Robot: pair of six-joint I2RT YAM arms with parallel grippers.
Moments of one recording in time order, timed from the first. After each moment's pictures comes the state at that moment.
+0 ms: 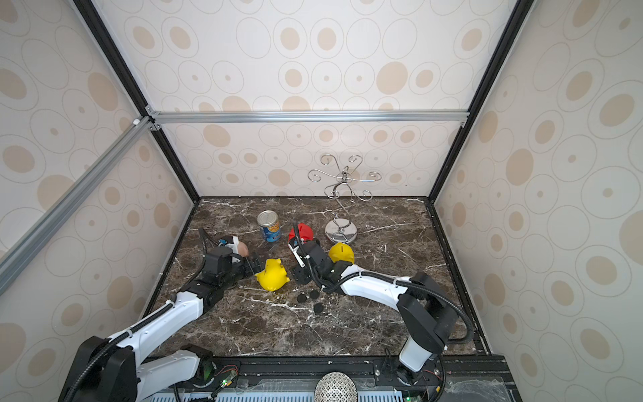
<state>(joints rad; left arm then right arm) -0.31 1.15 0.56 0.01 0.05 -0.62 0.89 1.62 1.03 -0.11 0.15 0.07</state>
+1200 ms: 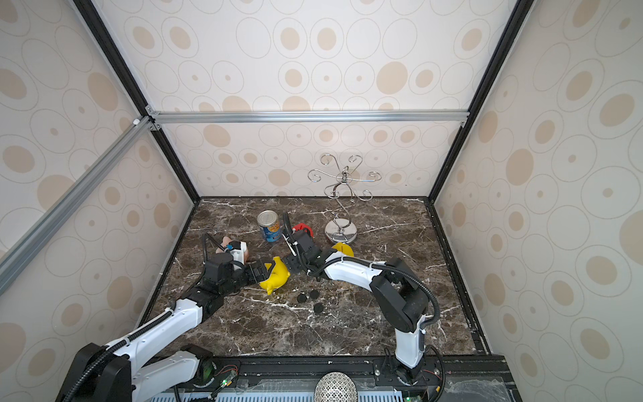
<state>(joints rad) -0.36 1.08 0.47 0.06 0.21 -0.64 0.83 1.86 1.28 -0.16 0.20 0.03</state>
